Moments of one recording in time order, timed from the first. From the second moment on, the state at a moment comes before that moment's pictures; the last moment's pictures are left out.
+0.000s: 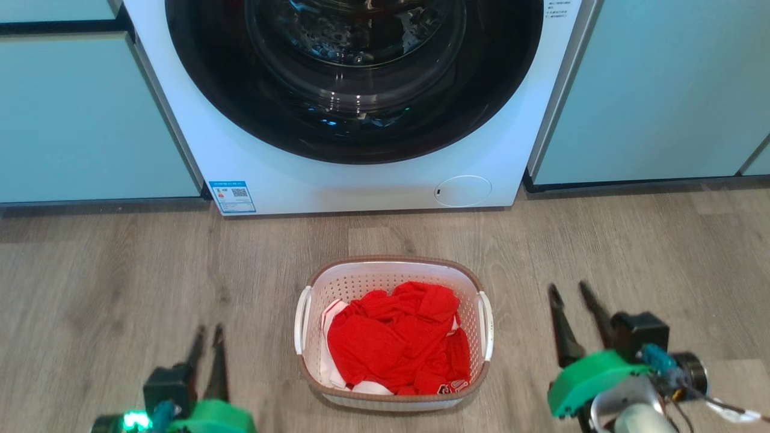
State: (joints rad) left arm 0.13 0.06 -0.12 0.21 -0.09 0.06 -0.25; right arm -0.03 -0.05 0.16 0.28 0.19 0.12 -0.25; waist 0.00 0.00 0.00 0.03
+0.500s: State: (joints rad) left arm 0.15 0.06 -0.11 0.26 -0.24 0.04 -0.21; right arm 0.01 -0.05 0.15 0.33 0.34 0.12 -0.22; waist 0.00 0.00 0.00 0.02
